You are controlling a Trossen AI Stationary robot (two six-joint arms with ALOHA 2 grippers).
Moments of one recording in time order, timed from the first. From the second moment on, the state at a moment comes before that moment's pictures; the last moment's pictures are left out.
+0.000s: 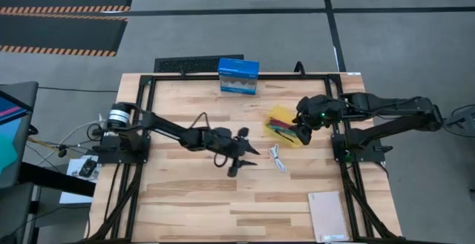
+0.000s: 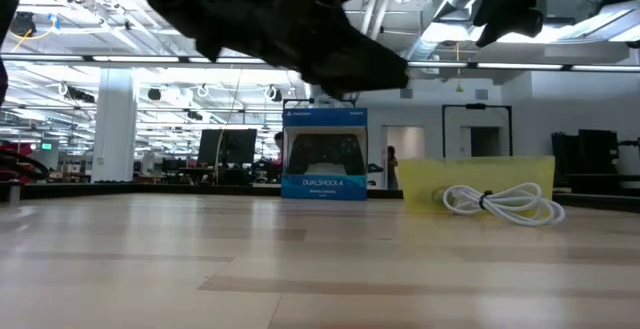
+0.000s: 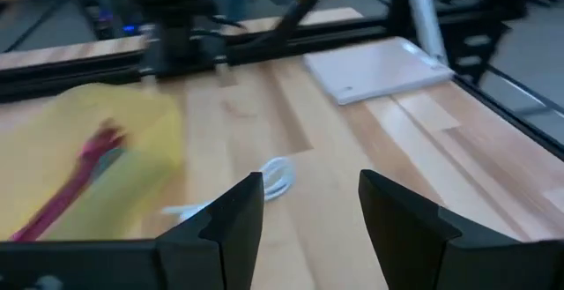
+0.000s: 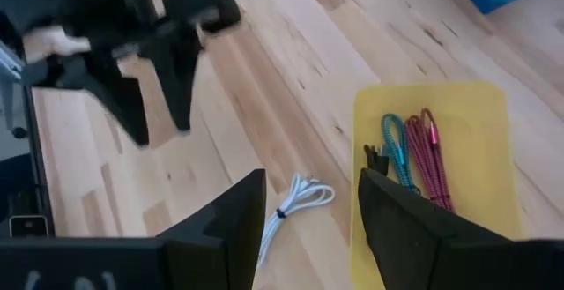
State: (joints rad) left arm -0.09 1.85 0.98 0.53 0.17 0.11; right arm -0.01 0.98 1.02 -0.86 0.08 0.55
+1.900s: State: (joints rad) left arm -0.10 2.33 1.73 -0.57 0.01 0.16; right arm 0.11 1.01 1.02 -0.87 0.13 0.55
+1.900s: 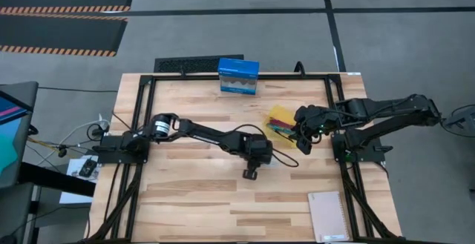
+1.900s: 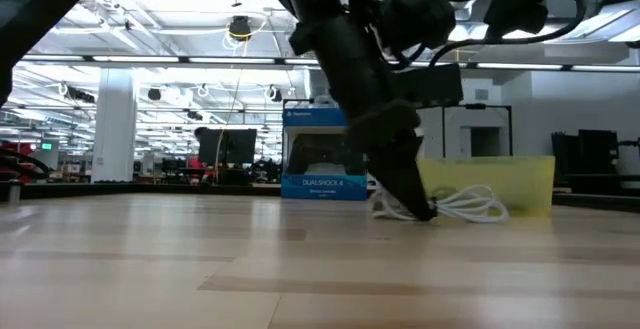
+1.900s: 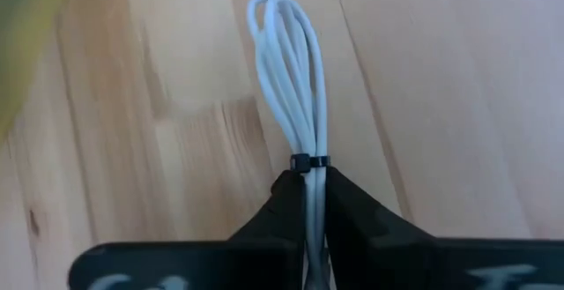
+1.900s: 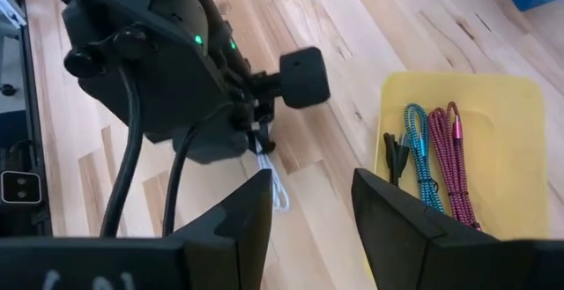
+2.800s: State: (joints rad) left arm -0.08 0.93 0.44 0.19 -0.21 -0.15; right arm 0.17 0.89 0.65 -0.09 0.45 0.28
